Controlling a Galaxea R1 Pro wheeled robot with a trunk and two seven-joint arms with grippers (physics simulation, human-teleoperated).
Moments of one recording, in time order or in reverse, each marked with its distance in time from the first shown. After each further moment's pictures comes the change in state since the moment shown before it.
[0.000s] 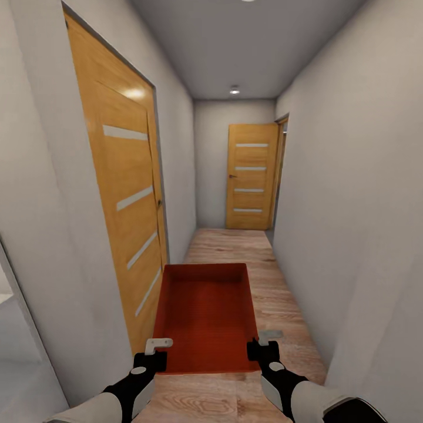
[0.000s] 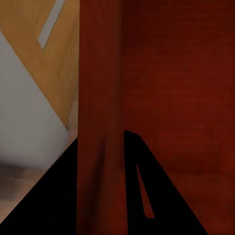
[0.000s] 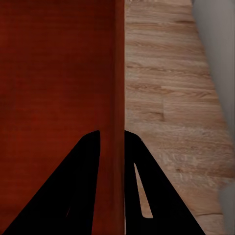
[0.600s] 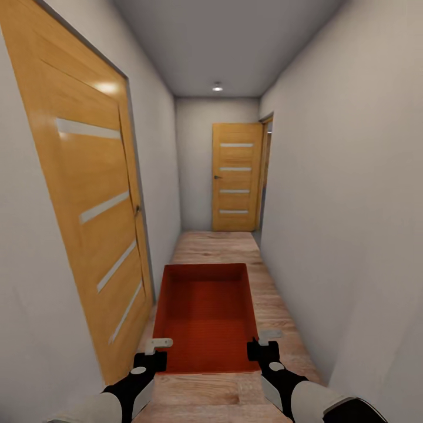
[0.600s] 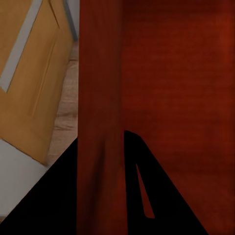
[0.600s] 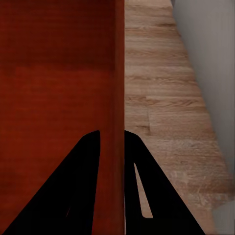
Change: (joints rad) left arm 0.000 0.000 0.000 0.000 0.000 0.000 0.000; right arm 0.000 0.000 0.000 0.000 0.000 0.000 0.000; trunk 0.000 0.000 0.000
